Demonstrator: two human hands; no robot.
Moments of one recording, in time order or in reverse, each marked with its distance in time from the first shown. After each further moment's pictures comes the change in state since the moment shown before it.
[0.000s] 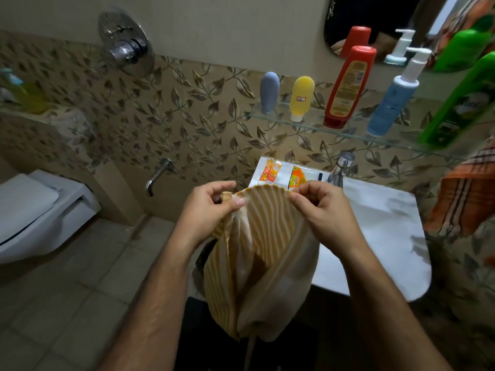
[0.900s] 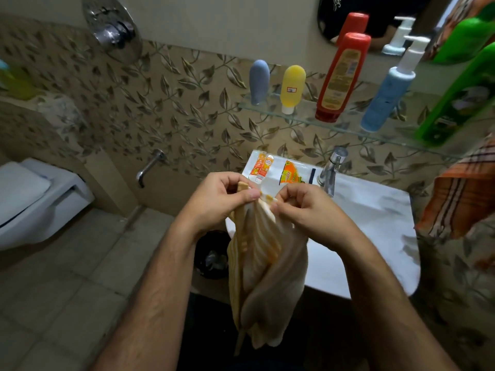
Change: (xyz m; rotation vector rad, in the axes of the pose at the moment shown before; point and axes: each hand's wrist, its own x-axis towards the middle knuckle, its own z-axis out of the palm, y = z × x) left_hand 0.007 0.024 0.049 -0.053 -0.239 0.089; right_hand 0.012 0.006 -0.023 -0.053 -0.376 0.080
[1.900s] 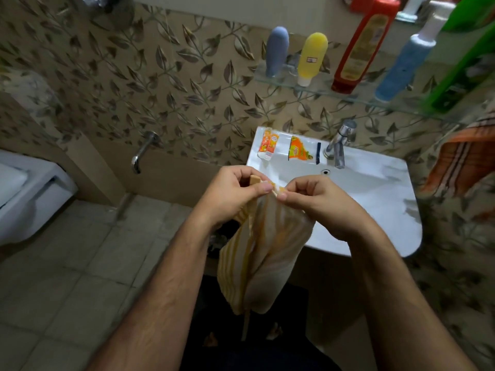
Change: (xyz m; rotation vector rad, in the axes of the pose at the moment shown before) left_hand -0.024 -0.037 -0.055 -0.049 -0.062 -0.047; right_hand -0.011 -0.028 0.072 0.221 -0.012 0.191
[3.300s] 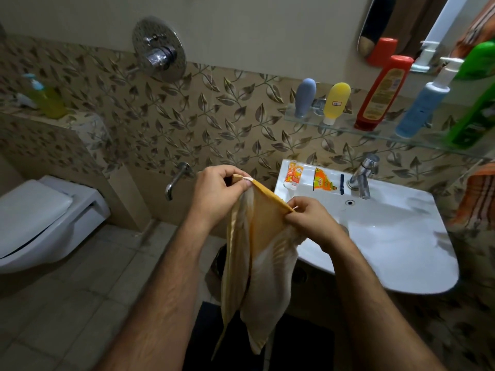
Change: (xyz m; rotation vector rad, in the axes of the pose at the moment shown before) left_hand -0.023 0.033 -0.082 0.396 0.416 0.200; right_hand 0.051 0.005 0.058 -0.217 0.210 0.074
